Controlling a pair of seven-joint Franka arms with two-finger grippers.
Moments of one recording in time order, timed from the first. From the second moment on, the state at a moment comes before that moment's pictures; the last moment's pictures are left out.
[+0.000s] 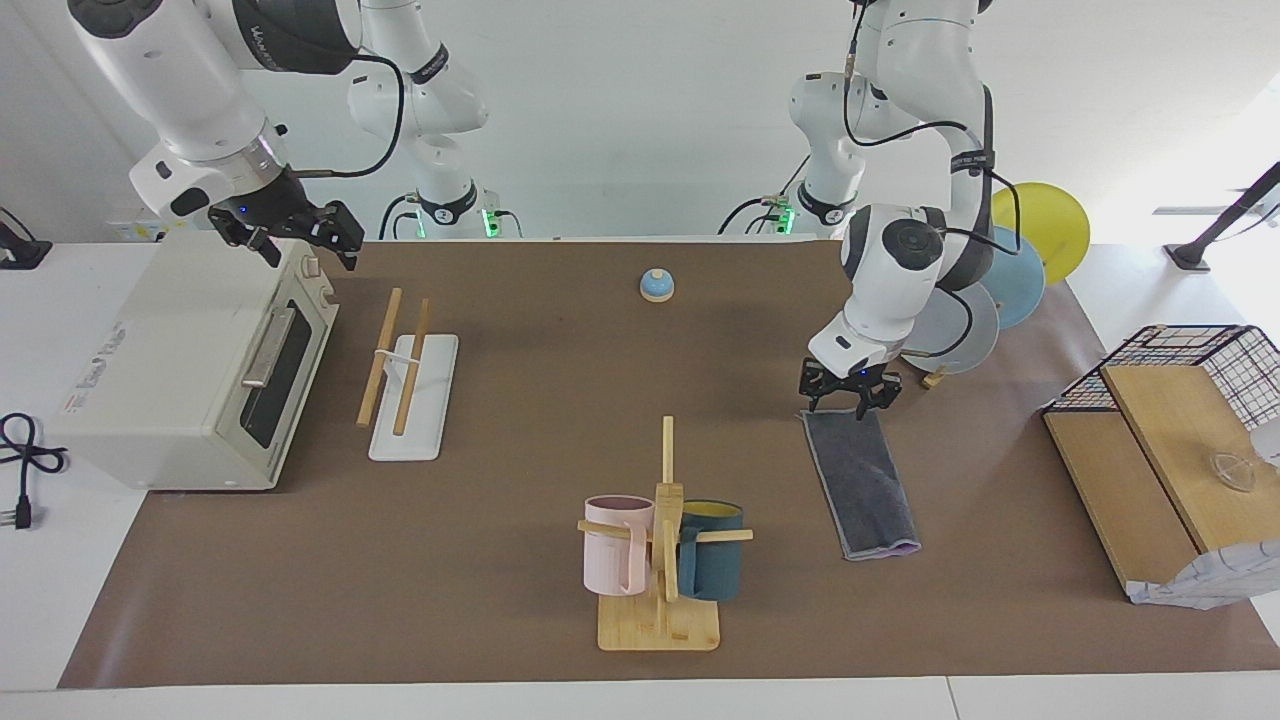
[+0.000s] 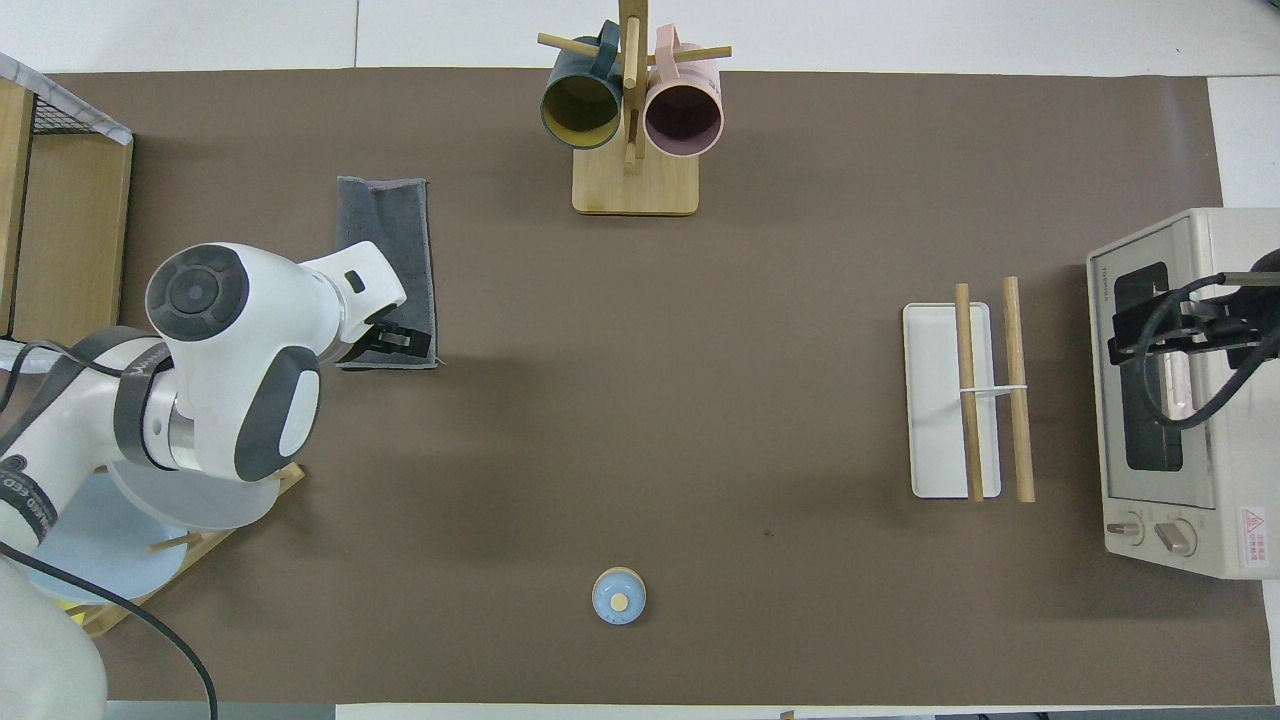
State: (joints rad) left arm -0.26 0.16 -0.01 -2.12 0.02 2.36 0.01; right arm 0.04 -0.02 -0.06 -1.63 -0.02 1.46 0.04
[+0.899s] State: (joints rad) left arm -0.04 0.26 -0.02 -2.09 -0.35 2.43 0.14; right arm 0.04 -0.02 -0.06 -1.63 -0.02 1.46 0.04
